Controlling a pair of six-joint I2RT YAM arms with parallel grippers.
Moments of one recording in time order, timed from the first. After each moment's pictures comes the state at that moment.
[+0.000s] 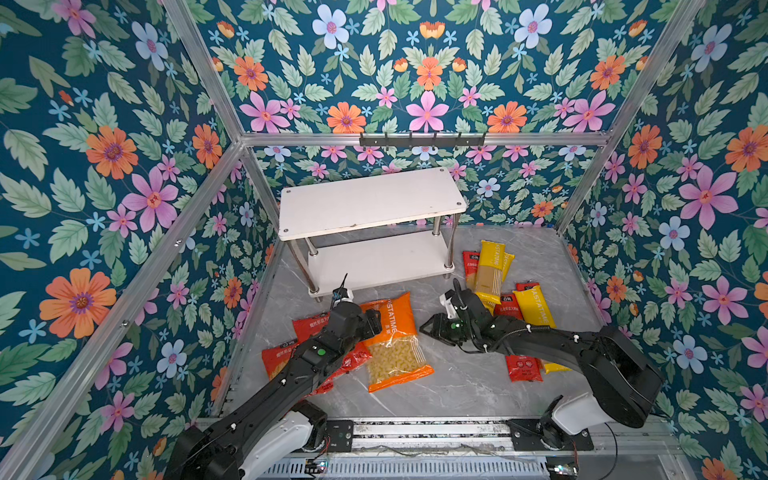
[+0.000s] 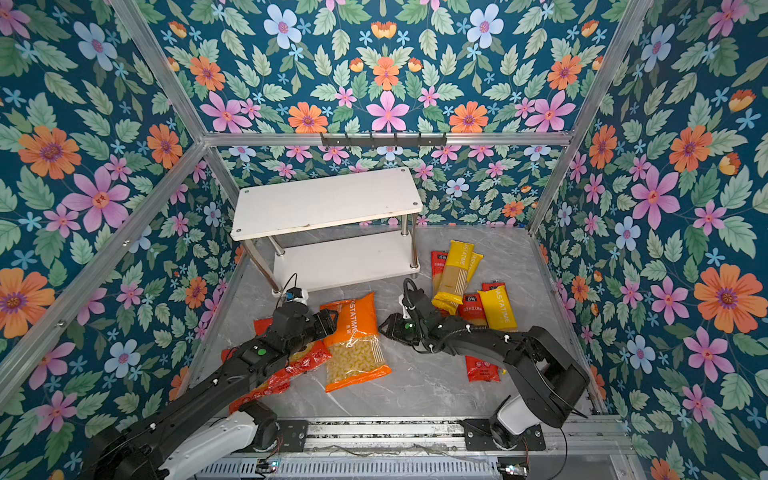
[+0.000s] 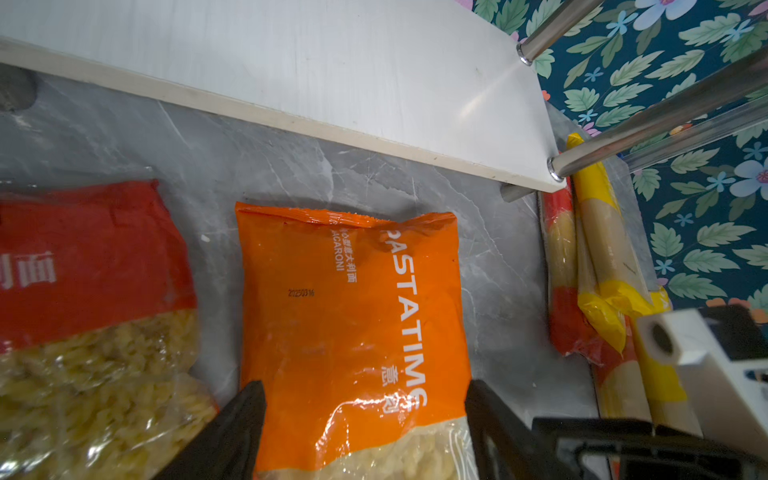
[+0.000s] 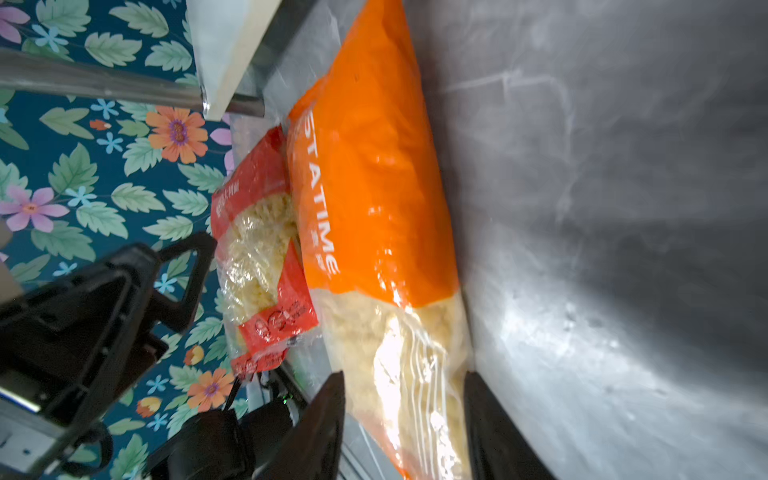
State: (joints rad) left arm -0.56 0.92 0.51 -0.25 -0.12 -0.76; right arm 0.74 1.53 0.79 -0.01 -0.33 0.97
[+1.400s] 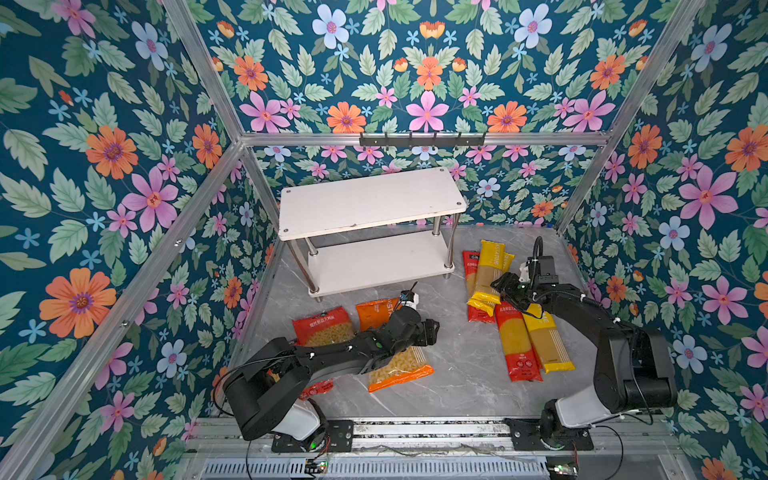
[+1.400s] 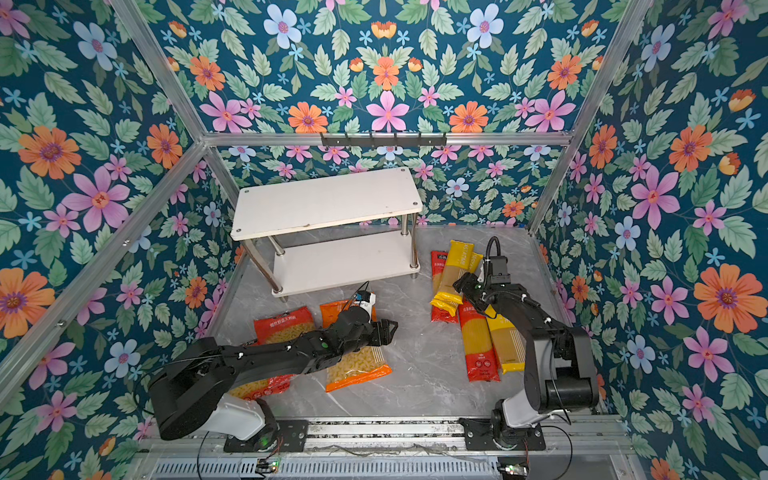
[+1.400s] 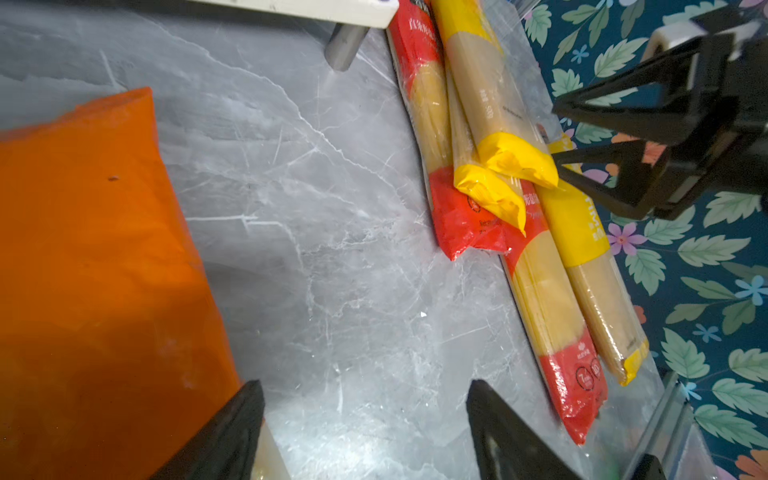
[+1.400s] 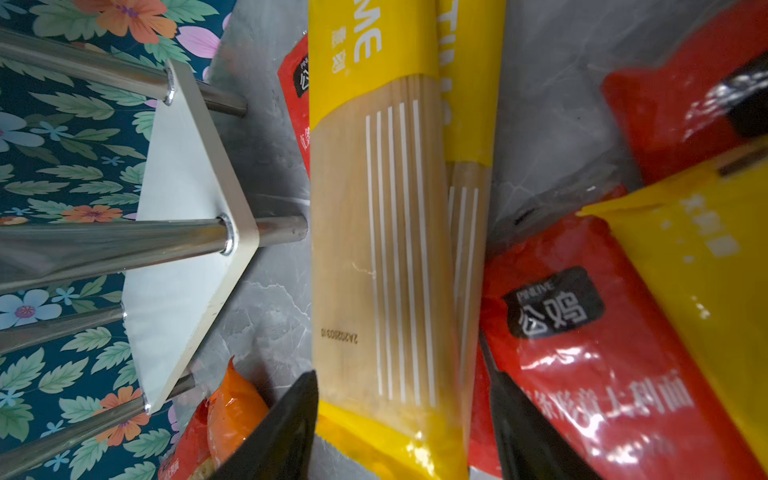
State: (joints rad) left arm -0.95 1.46 0.66 0.19 -0.11 -0.76; right arm 0.03 1.54 0.91 -0.28 -0.34 0.73
